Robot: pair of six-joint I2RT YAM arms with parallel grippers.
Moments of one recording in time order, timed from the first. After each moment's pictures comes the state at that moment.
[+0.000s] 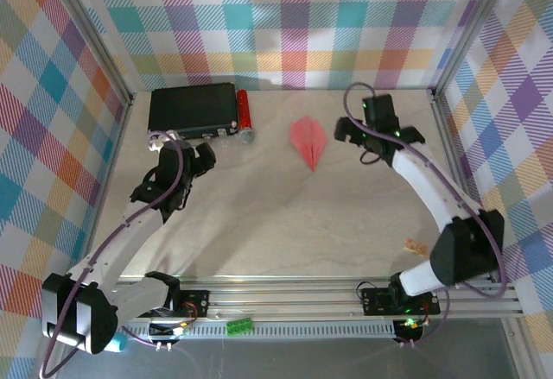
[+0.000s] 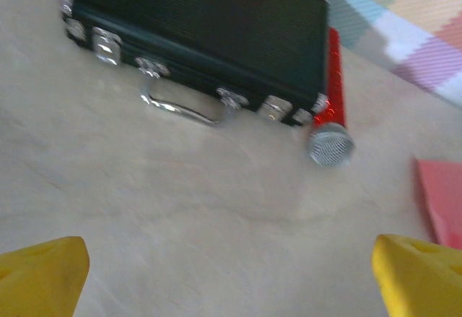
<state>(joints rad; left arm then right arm) -0.29 1.08 0.79 -0.31 -0.36 -0.60 0.29 1.43 1.23 -0.59 0.16 0.40</state>
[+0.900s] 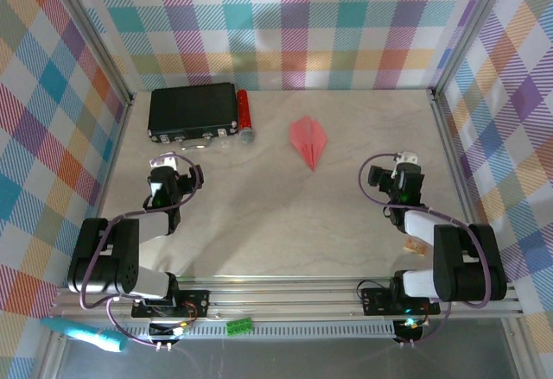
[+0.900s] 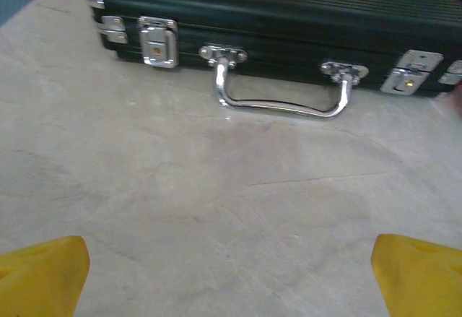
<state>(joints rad) 0.00 1.43 0.39 0.59 -0.12 -0.18 0.01 1.35 0.39 0.46 0.15 0.11</state>
